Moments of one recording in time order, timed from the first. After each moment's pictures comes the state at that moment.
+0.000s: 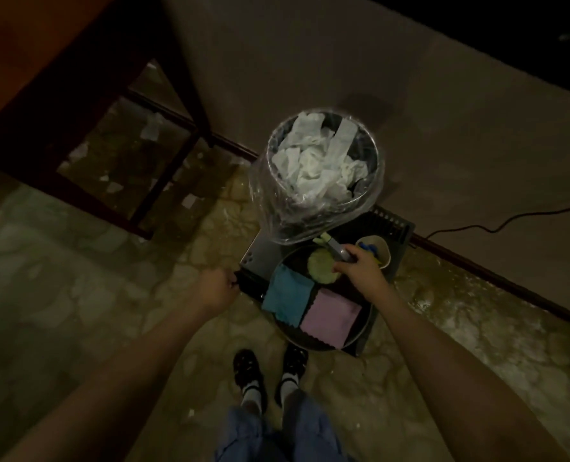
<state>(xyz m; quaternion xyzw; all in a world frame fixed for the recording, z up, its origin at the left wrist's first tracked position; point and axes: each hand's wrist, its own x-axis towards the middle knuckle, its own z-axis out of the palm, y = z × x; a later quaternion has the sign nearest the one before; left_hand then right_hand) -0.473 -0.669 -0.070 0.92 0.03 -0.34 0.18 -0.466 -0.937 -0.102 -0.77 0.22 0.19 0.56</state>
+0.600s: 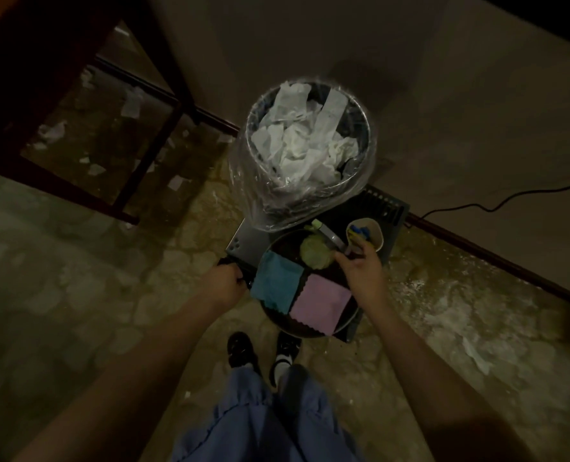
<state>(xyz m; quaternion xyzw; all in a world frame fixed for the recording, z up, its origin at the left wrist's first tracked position) -0.479 -0.704 -0.114 0.91 0.02 -0.37 0.18 -0.498 -0.955 -0.128 -0.76 0.31 0.10 0.57</state>
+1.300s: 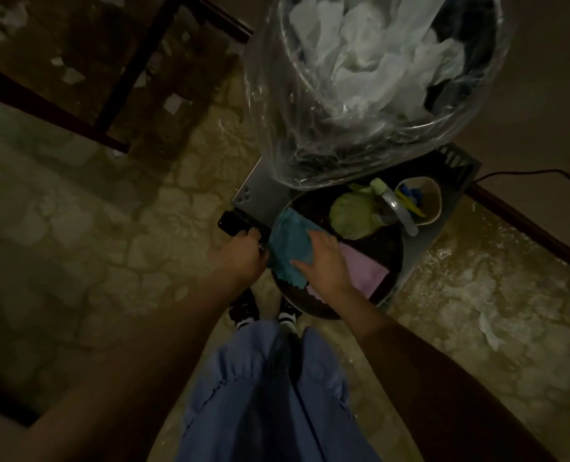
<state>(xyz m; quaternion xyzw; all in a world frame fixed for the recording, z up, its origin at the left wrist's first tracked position) -0.482 -0.708 -0.241 0.89 0.05 -0.40 0.21 -0.508 -0.878 -0.271 -0.91 0.04 0.32 0.26</state>
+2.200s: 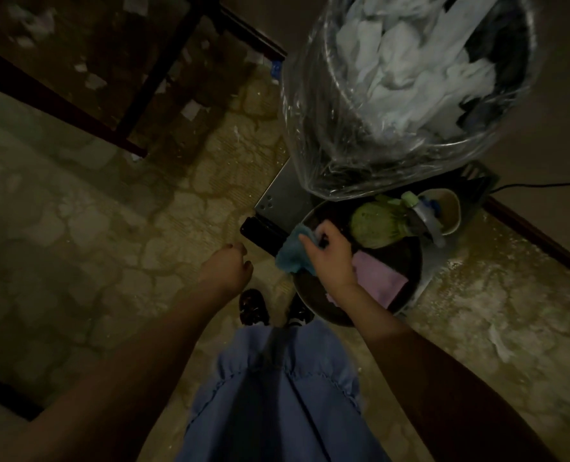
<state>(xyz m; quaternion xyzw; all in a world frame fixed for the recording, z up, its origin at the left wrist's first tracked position) -0.494 -0.647 -0.237 0.90 0.08 -0.39 0.19 -0.484 -0.831 -0.234 -0.82 0.18 0.19 0.51</state>
